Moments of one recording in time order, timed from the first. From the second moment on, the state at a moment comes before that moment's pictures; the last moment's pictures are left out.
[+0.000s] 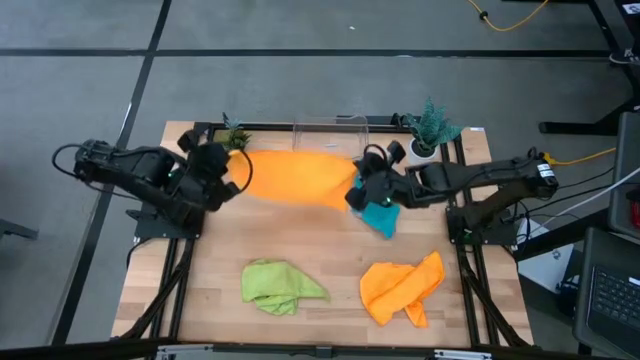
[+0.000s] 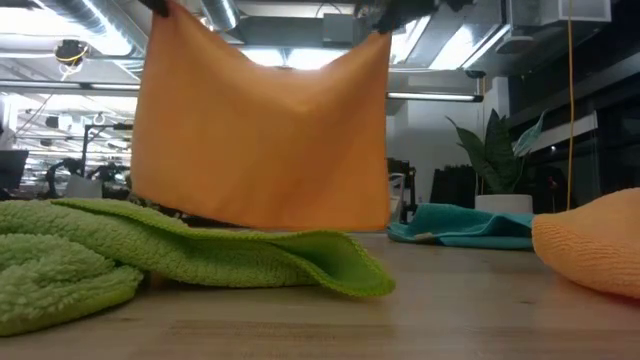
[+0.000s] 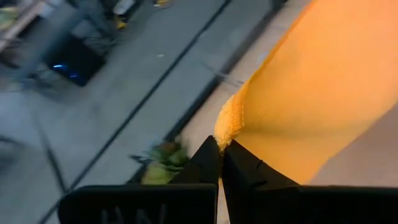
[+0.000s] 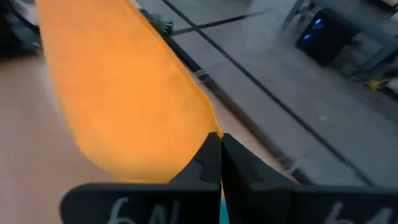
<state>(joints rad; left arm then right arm) -0.28 1.11 1.40 -1.57 -0.95 -0.73 0.14 1.46 1.43 -0.76 0.82 0.38</state>
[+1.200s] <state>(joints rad) -0.52 1.08 1.06 -1.49 -0.53 -1.25 0.33 1.56 1.30 -0.70 0.72 0.54</state>
